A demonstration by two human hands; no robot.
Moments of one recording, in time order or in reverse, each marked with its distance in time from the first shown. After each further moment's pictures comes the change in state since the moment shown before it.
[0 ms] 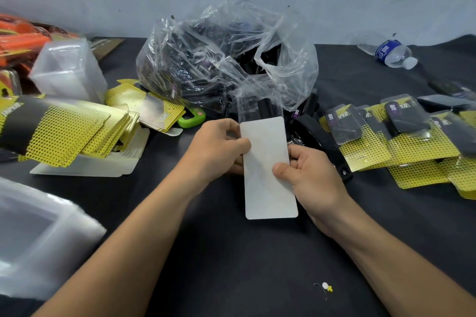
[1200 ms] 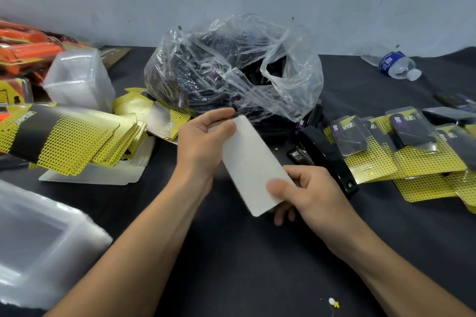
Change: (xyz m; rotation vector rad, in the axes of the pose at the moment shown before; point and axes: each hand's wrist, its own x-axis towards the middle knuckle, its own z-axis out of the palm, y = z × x) left_hand 0.014 -0.006 -0.012 -0.440 0.291 0.162; right_hand -0.019 -0.017 0.004 -0.155 -0.113 -0.048
